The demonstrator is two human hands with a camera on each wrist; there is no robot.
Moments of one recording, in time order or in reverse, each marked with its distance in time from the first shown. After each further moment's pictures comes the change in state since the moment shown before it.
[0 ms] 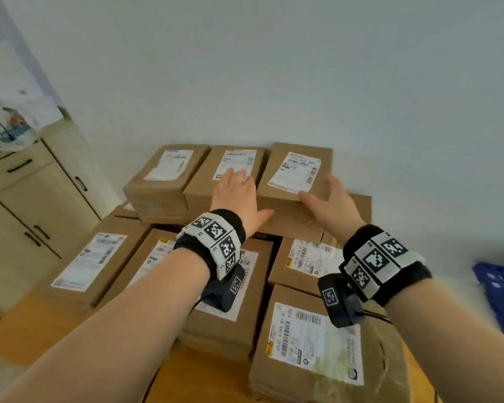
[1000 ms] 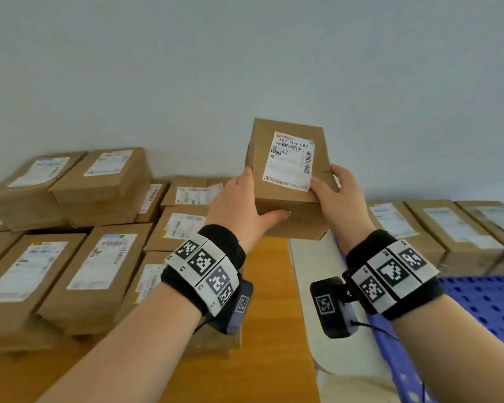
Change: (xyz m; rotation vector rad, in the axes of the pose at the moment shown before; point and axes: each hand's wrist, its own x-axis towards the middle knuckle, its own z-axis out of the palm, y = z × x) left_hand -0.119 0.219 0.009 -0.525 0.123 0.370; right_hand -0.152 0.097 -0.195 0.236 0.464 0.006
